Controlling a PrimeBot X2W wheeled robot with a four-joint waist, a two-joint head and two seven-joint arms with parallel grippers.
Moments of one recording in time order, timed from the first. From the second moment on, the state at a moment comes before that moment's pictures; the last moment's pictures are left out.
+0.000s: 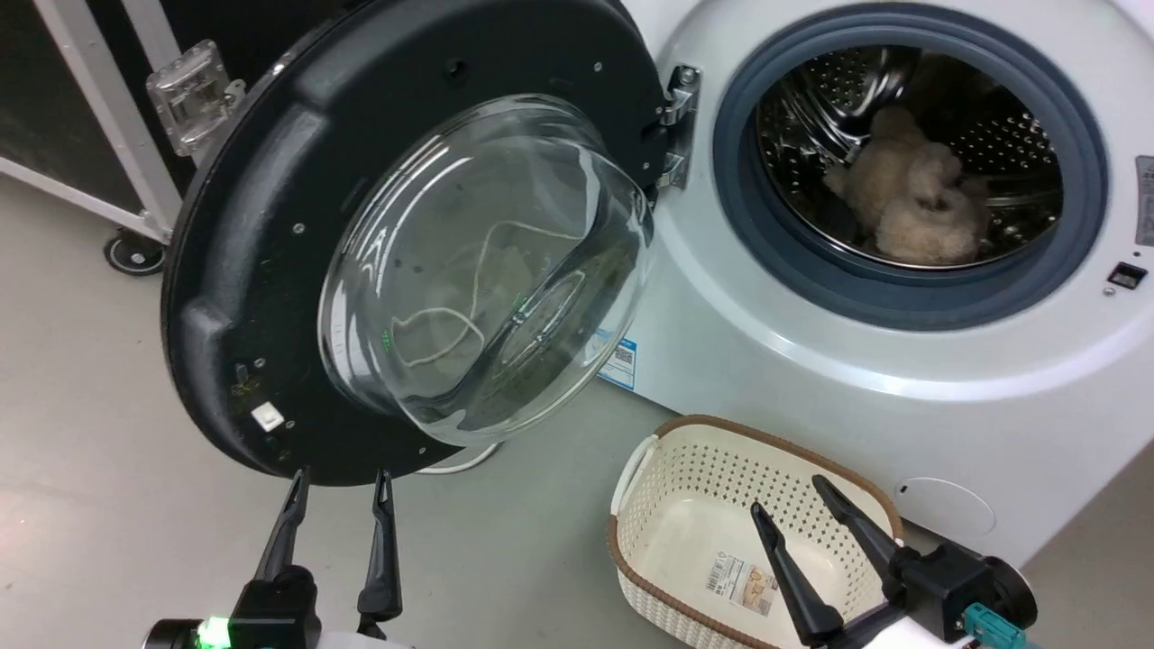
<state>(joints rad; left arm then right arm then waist) 0.11 0.08 -0.08 -0.08 -0.02 0.10 -0.21 0.01 -0.11 0.23 0.12 0.13 0.13 -0.21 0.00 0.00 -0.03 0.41</state>
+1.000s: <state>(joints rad) -0.38 0.28 0.46 0.11 -0.73 0.00 0.03 0.02 -0.19 0.26 0.10 0.19 0.13 -0.26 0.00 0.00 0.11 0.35</state>
